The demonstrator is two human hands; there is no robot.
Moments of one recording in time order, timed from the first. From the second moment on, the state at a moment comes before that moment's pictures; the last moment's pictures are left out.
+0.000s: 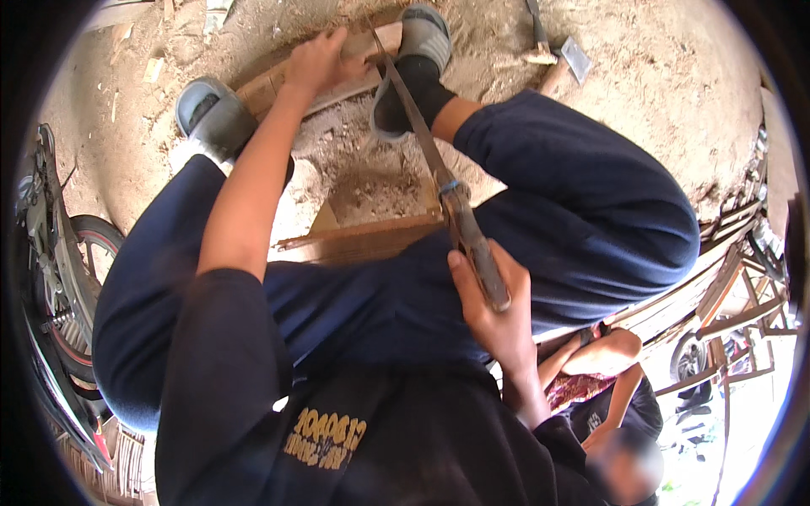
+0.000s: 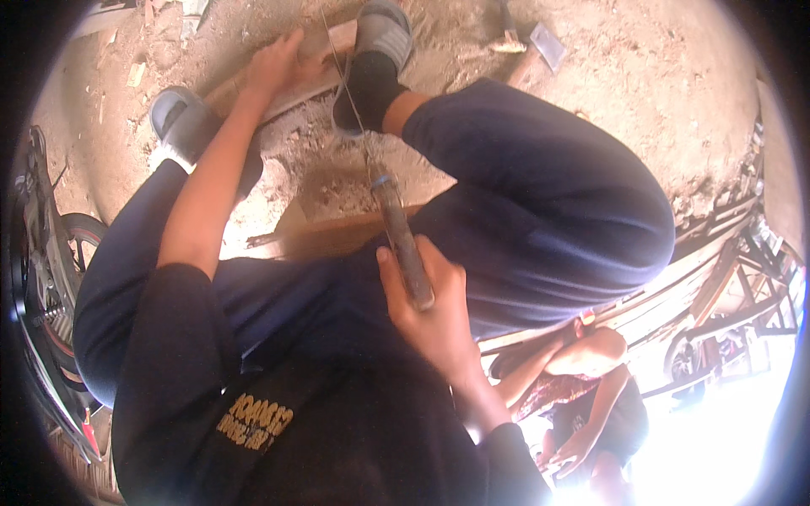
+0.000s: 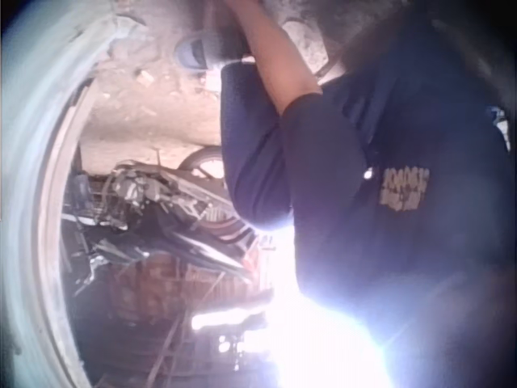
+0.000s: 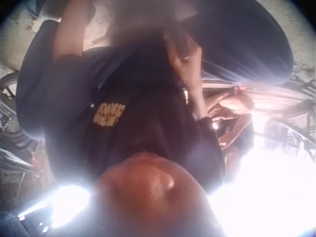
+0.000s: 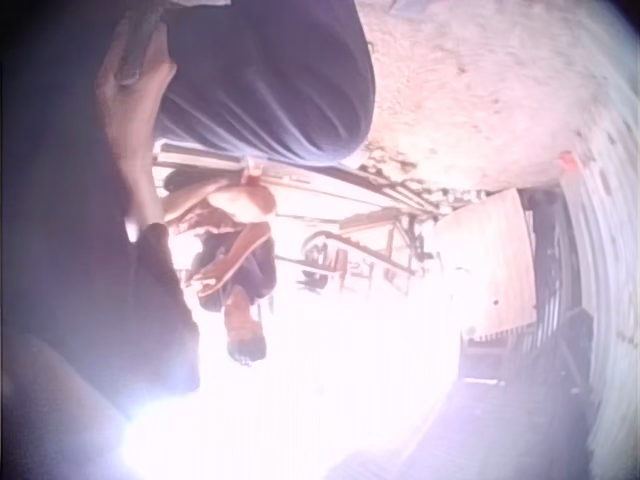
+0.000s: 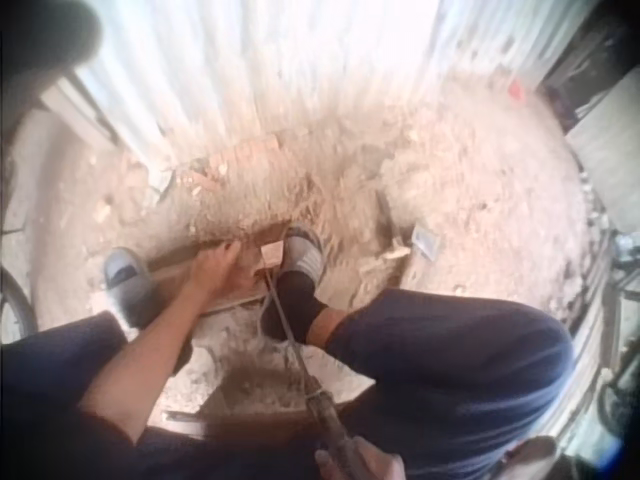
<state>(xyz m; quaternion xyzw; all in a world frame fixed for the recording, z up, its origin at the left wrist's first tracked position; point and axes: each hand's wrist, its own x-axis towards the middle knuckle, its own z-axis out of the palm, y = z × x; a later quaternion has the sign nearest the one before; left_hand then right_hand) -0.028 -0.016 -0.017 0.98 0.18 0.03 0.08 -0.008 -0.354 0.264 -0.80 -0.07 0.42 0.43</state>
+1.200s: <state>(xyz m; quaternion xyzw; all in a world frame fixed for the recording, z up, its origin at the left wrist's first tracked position) -0.011 -0.012 -0.003 0.96 0.21 -0.11 0.13 -0.040 -0.389 0.314 -0.82 -0.02 0.44 0.36</state>
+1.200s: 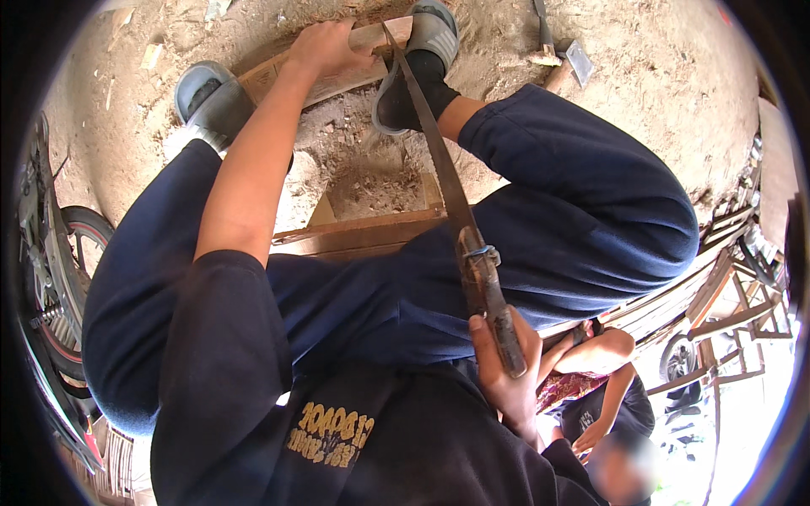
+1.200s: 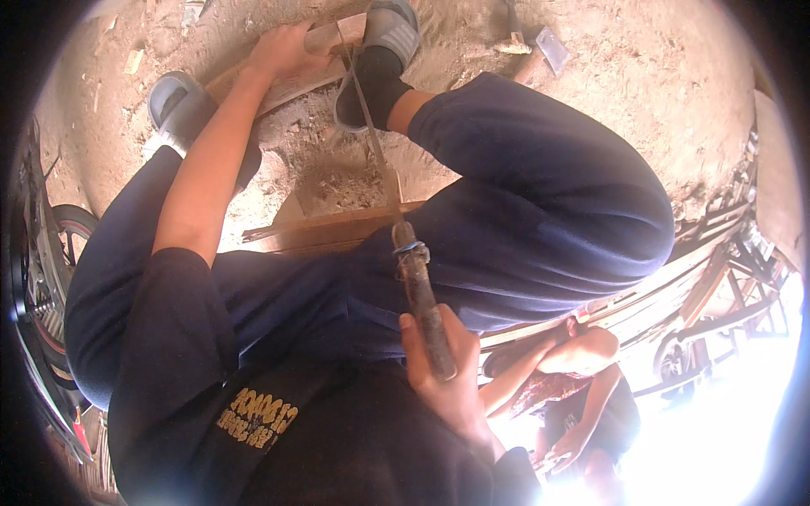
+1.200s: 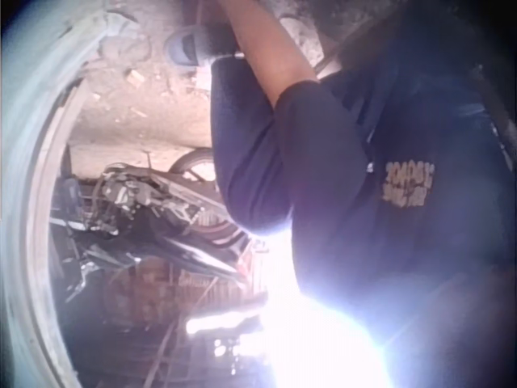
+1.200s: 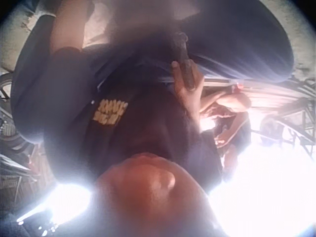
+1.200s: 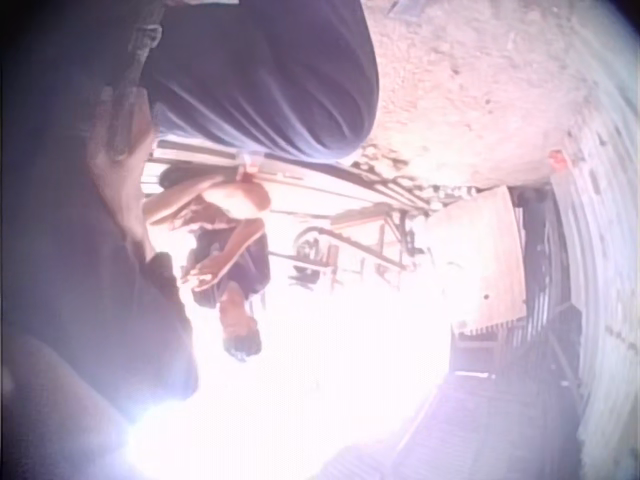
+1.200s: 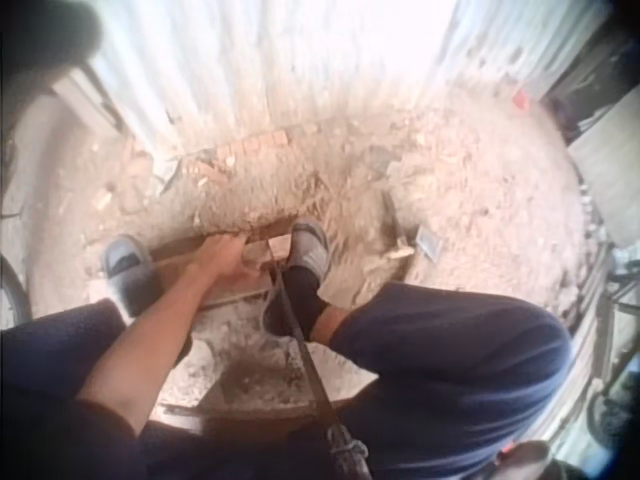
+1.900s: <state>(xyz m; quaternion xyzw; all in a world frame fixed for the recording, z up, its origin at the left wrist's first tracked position) -0.003 -0.008 -0.005 0.95 0.23 -0.12 0.15 -0.024 -0.382 0.308 -0.82 -0.06 0.41 0.38</state>
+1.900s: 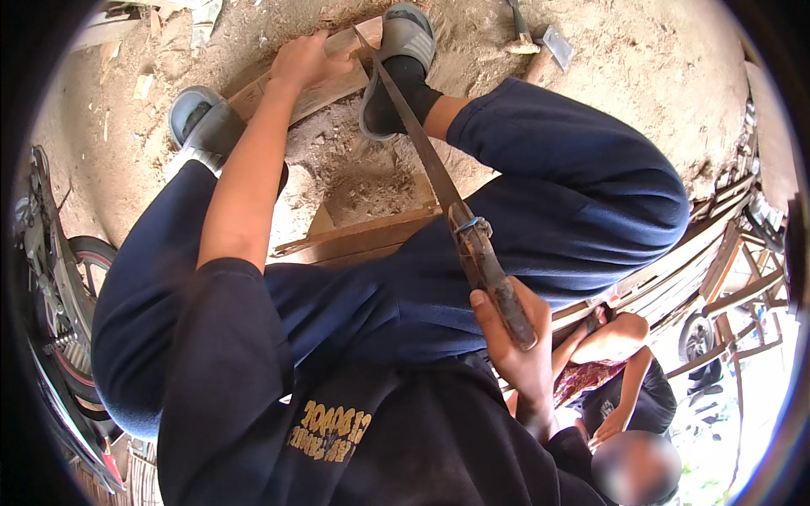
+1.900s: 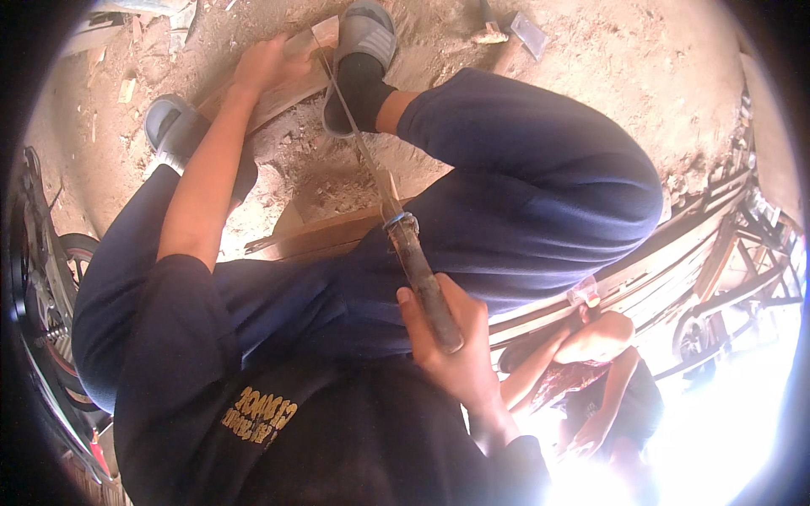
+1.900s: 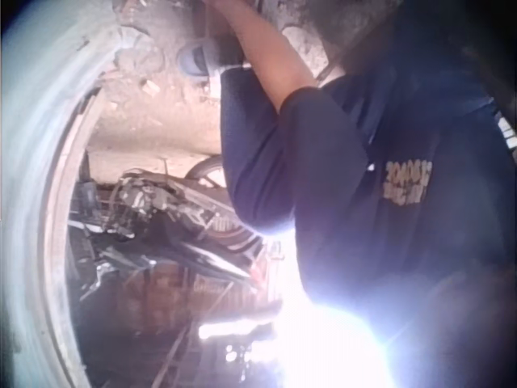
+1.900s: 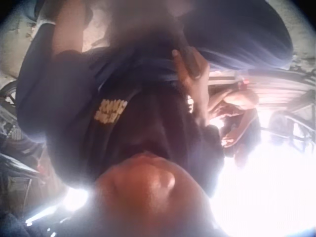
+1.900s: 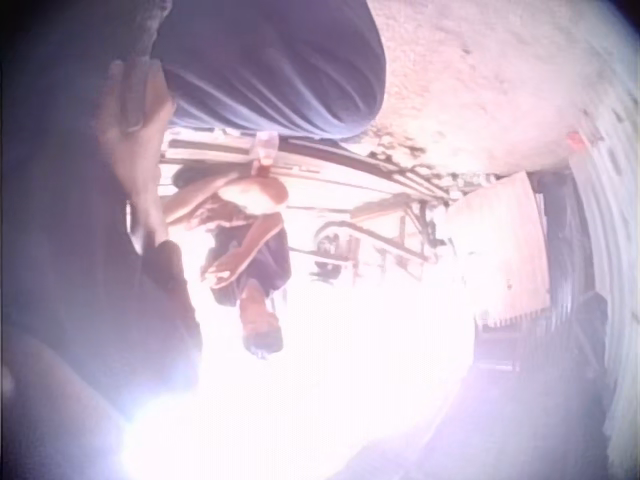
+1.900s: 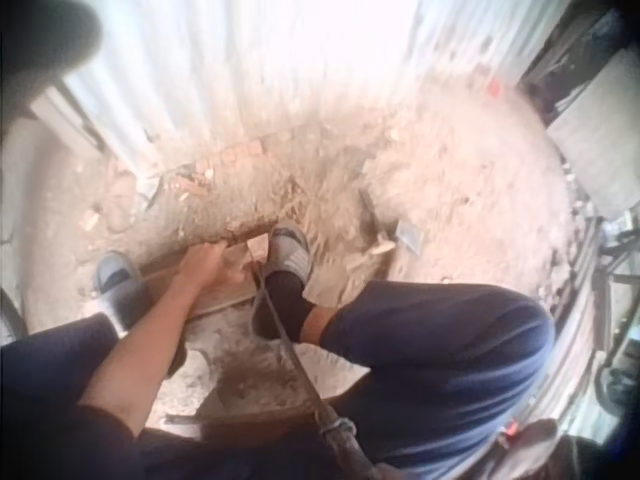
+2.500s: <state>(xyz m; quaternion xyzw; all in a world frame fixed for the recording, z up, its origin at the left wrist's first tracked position) -0.008 -0.013 0.002 0.96 0.24 -0.12 0.13 -0.008 -0.350 0.277 -0.80 -0.10 0.42 0.42</state>
